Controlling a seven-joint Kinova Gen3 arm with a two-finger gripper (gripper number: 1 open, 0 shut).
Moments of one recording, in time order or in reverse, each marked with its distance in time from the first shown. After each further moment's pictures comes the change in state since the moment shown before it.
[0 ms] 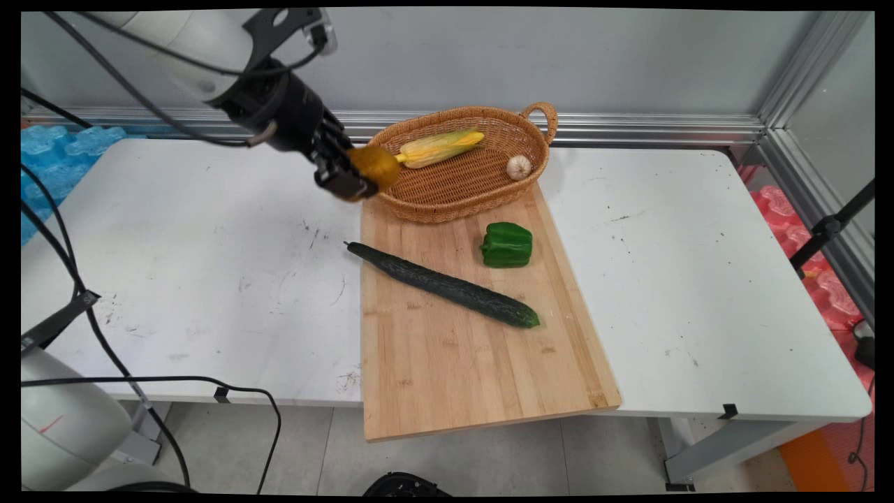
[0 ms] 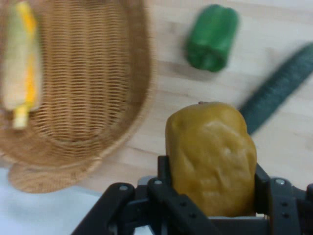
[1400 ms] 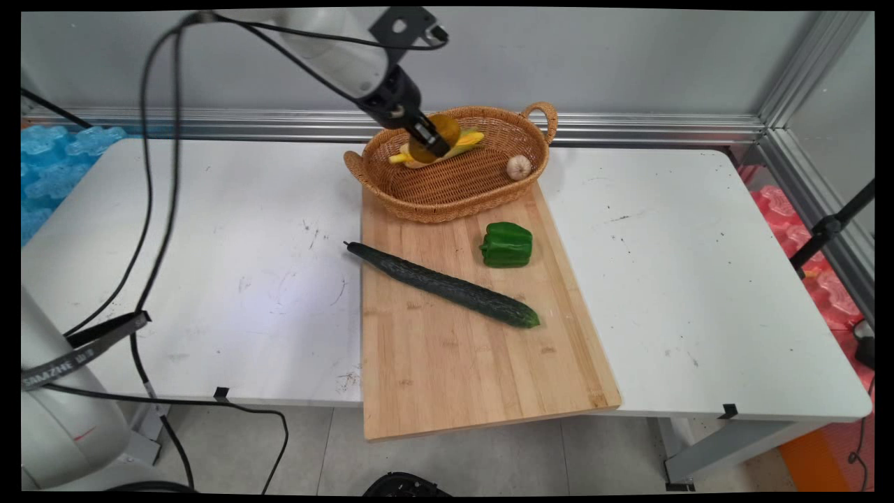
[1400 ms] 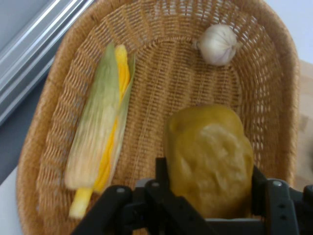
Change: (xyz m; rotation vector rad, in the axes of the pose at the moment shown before) arm 0.077 -0.066 0.141 0.165 0.031 -0.211
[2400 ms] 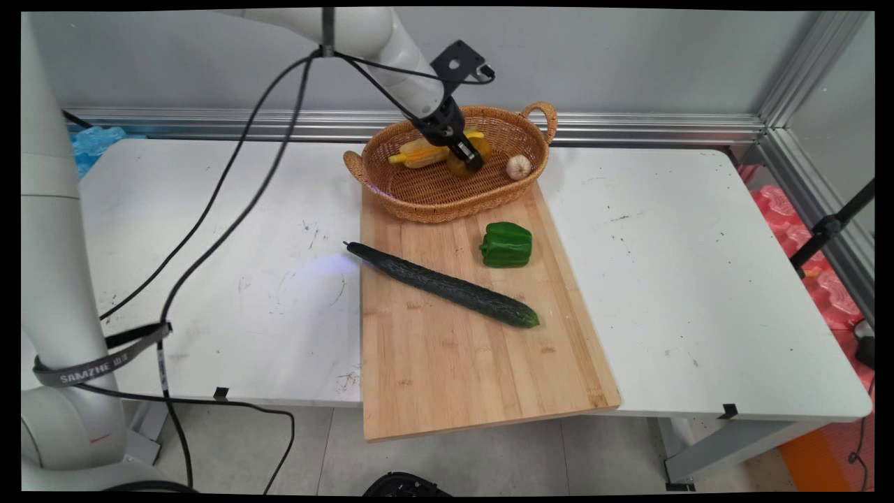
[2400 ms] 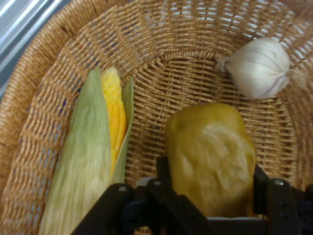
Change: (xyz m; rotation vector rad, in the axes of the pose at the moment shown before) arm 0.039 -0.025 0.132 -0.059 -0.053 0.009
